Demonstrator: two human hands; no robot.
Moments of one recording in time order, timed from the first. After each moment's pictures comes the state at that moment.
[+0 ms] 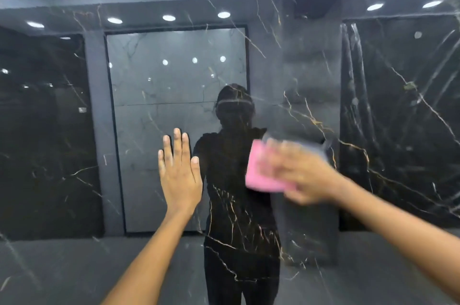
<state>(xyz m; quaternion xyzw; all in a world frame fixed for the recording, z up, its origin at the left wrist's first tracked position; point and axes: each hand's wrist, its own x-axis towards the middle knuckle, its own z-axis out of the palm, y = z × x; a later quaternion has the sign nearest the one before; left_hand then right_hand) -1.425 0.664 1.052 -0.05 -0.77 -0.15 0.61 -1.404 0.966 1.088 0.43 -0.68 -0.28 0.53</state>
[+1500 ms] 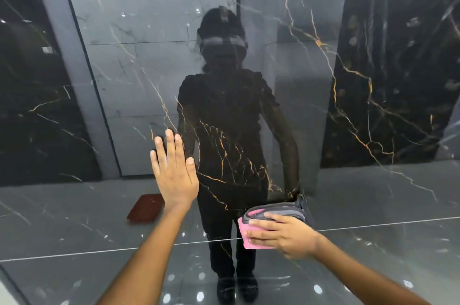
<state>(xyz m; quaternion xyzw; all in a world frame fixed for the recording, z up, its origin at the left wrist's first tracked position) -1.420 0.670 0.912 -0.03 -0.79 -0.15 0.59 -1.374 0.955 0.818 0.45 -0.75 -0.33 0.36</state>
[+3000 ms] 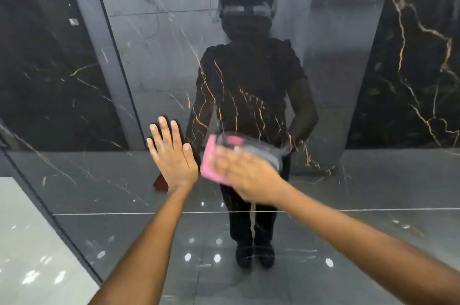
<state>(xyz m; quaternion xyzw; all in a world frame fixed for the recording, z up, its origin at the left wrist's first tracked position) -1.424 0.593 0.883 0.01 -0.80 -0.18 0.58 -1.408 0.802 0.879 0.44 -0.73 -0.18 0.49</state>
